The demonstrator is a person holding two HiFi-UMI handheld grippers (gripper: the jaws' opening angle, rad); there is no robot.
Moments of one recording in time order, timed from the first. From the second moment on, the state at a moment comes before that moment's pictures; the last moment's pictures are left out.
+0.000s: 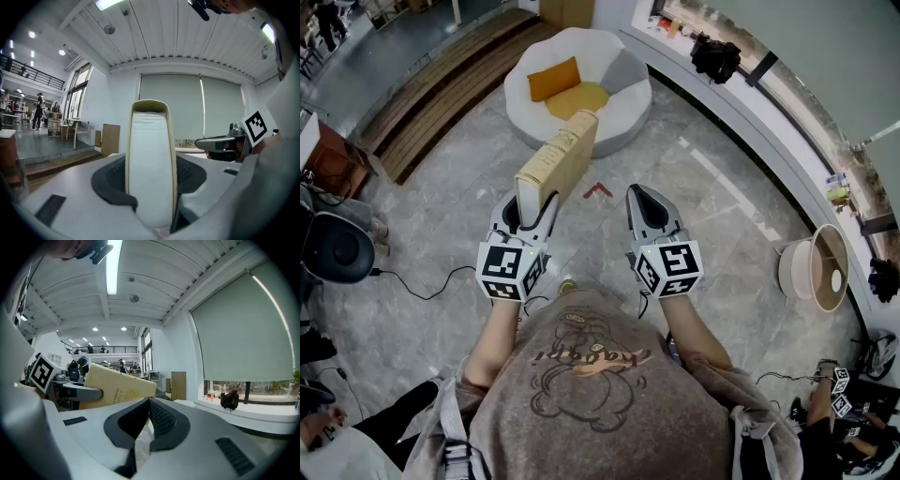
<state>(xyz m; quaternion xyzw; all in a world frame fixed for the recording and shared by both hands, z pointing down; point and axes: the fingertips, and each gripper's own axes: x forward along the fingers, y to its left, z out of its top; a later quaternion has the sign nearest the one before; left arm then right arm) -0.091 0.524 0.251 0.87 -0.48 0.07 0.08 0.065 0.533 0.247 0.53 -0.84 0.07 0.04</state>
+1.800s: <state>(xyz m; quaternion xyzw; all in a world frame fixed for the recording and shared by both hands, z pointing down) -0.120 0.417 0.270 0.89 -0.45 0.08 0.08 0.038 0.441 0.253 0.54 -0.84 0.07 0.03</state>
